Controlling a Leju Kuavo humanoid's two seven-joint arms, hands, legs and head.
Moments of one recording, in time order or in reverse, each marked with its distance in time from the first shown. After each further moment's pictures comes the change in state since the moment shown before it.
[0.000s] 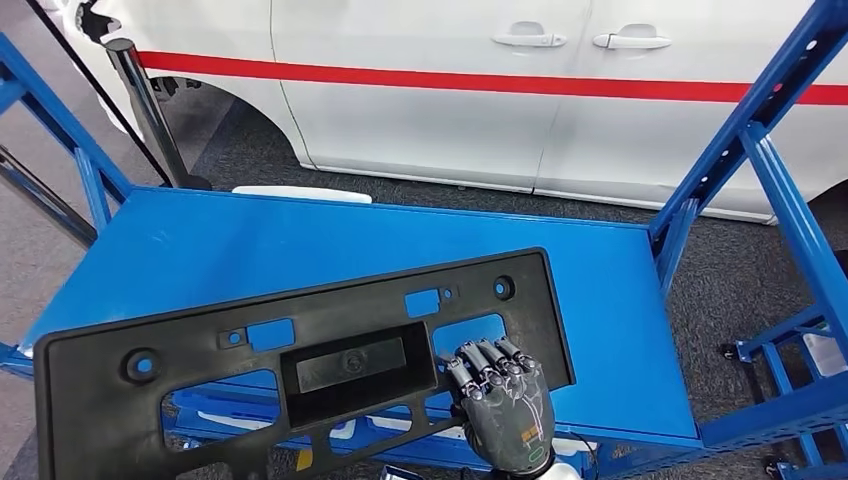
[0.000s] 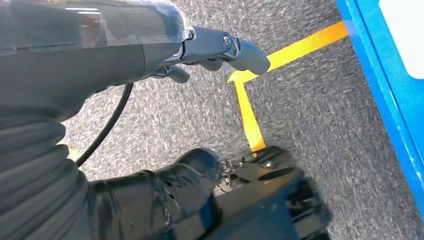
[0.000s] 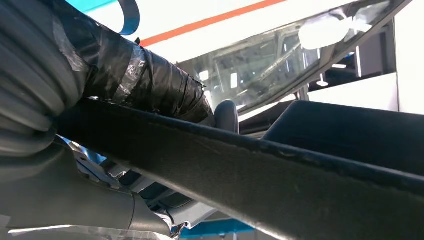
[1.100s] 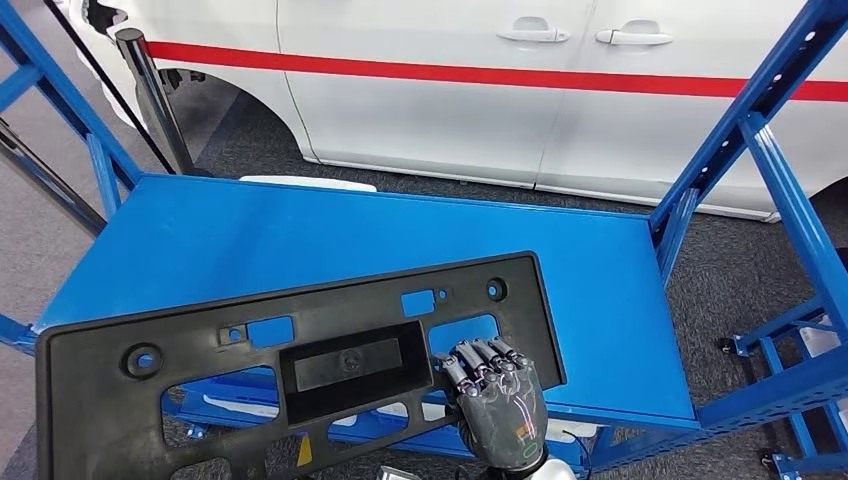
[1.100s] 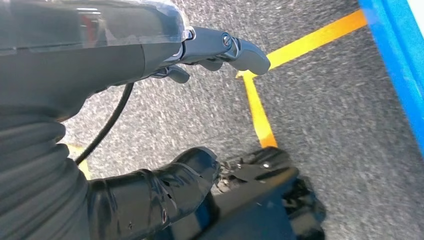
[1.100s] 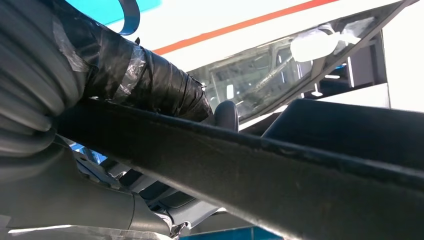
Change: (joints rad) left arm -0.002 -0.004 0.000 0.000 -0.008 -0.003 0.013; right arm -0.002 0.016 0.000 0.035 -0.048 0.000 -0.035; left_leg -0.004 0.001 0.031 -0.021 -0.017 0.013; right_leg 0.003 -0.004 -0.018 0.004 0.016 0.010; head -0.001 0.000
